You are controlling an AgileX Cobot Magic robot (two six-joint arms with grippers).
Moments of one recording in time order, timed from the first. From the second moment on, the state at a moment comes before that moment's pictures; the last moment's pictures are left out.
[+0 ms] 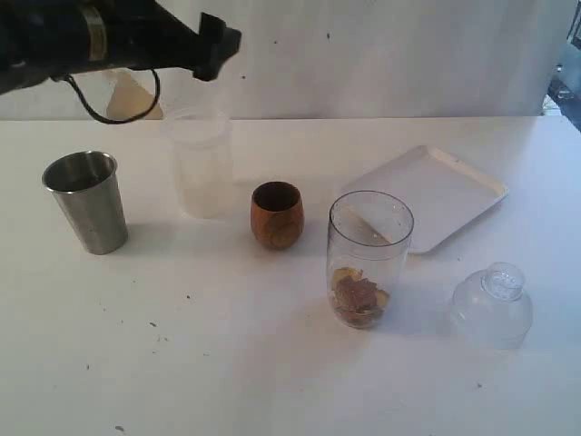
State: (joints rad) left arm -0.44 1.61 -1.22 0.95 -0.05 -0.88; right arm -0.08 0.00 -0.01 0.00 0.21 0.04
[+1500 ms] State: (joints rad) left arm 0.05 1.01 -0.62 -0.29 -0.13 0.21; right arm -0.08 0.00 -0.01 0.00 0.21 0.04
